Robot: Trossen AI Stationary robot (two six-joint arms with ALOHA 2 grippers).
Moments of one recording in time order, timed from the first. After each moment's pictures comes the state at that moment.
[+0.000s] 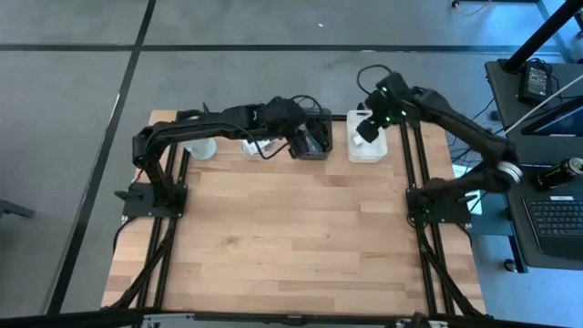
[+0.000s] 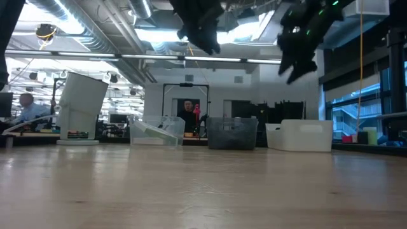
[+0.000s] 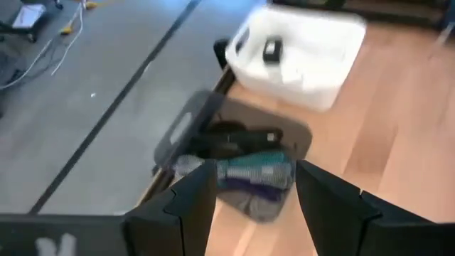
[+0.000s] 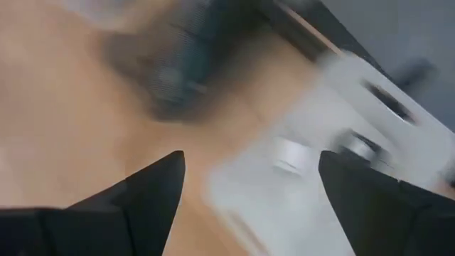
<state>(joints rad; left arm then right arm) 0.25 1.75 1.72 -0.71 -0.35 -0.05 -0.83 1.30 1.19 -0.90 -0.19 -0.01</state>
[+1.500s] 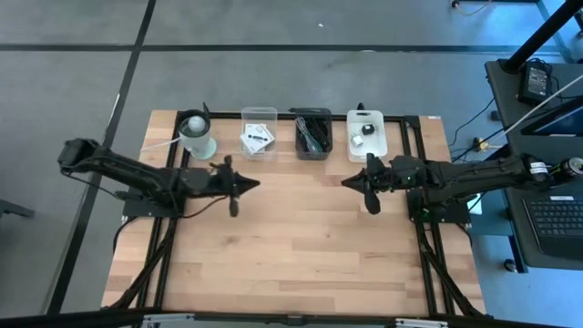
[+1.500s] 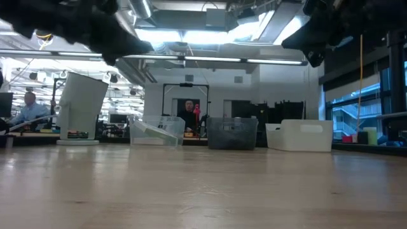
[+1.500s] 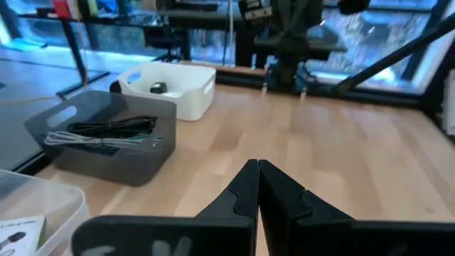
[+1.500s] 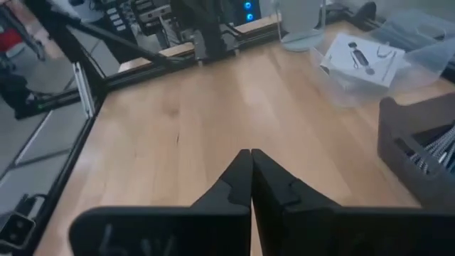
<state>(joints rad) -0.14 0.92 0.35 0.36 -0.38 -0.15 0.02 0.82 0.50 0.00 0.07 0.30</state>
